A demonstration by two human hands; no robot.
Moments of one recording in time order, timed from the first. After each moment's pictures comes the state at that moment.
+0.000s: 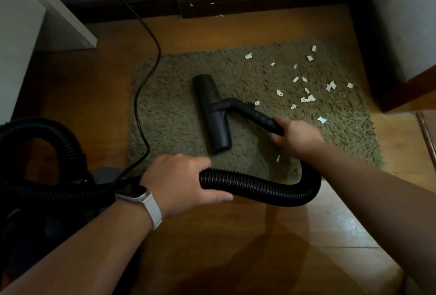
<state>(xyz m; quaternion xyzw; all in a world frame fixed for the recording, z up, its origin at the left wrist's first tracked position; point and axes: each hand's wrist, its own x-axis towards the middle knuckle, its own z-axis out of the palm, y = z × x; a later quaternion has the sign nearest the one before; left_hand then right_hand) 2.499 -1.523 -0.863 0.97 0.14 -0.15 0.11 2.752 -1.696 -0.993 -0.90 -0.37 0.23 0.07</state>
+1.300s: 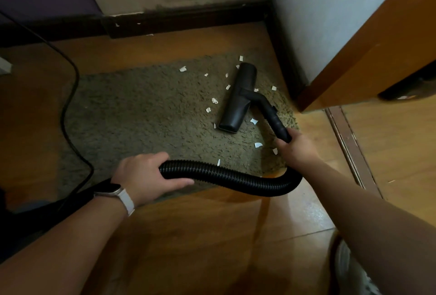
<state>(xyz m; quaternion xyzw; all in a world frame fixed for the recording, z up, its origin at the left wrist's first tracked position) 2.571 -1.551 -0.920 0.97 0.16 -0.10 0.13 2.802 -1.847 -0.987 -0.94 -0.07 0.23 0.26</state>
